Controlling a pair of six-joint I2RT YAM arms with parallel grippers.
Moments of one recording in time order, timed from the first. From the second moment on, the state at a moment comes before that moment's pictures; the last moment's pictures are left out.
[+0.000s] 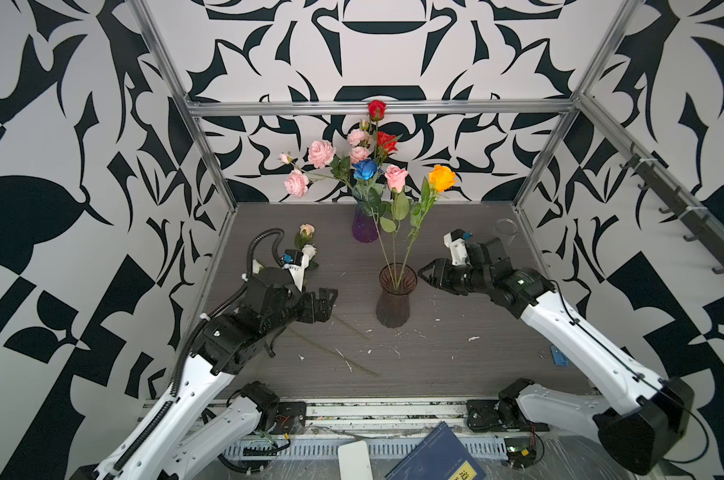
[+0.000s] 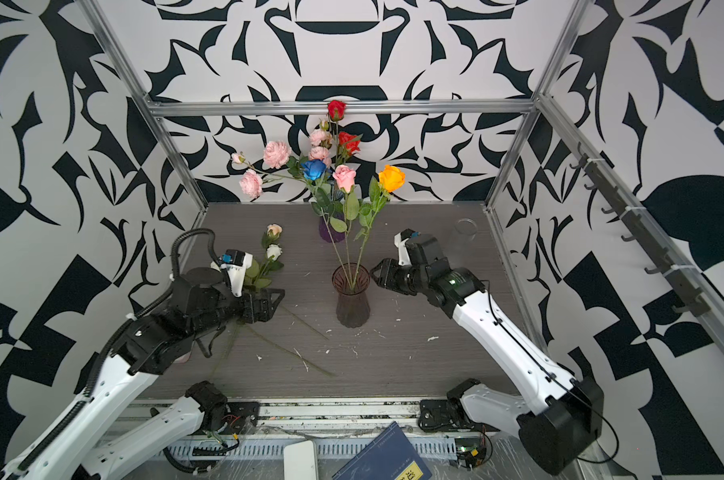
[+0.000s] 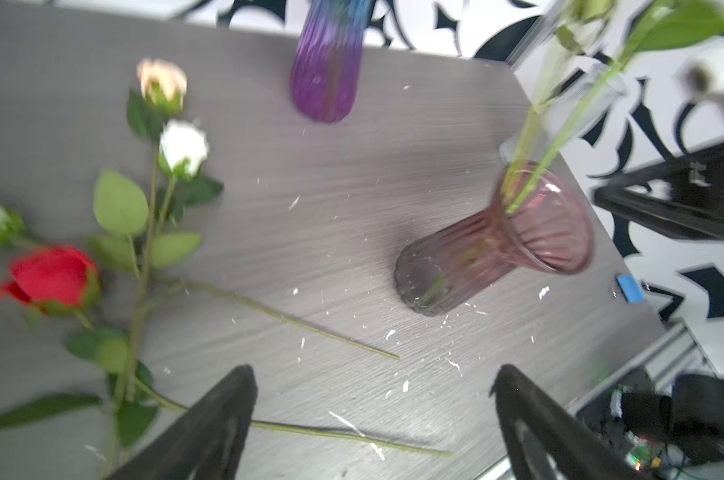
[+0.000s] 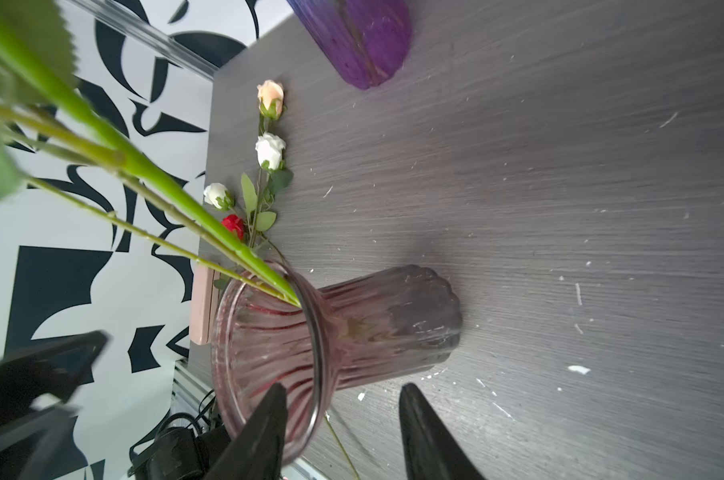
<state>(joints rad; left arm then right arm) -0.61 0.75 1.01 -0.81 0.02 -0.40 0.51 1.18 1.09 -0.65 -0.30 0.74</state>
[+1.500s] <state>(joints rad) -0.61 0.26 0.83 -0.89 -0.10 -0.21 0.49 1.58 1.53 -0.99 -0.08 0.80</state>
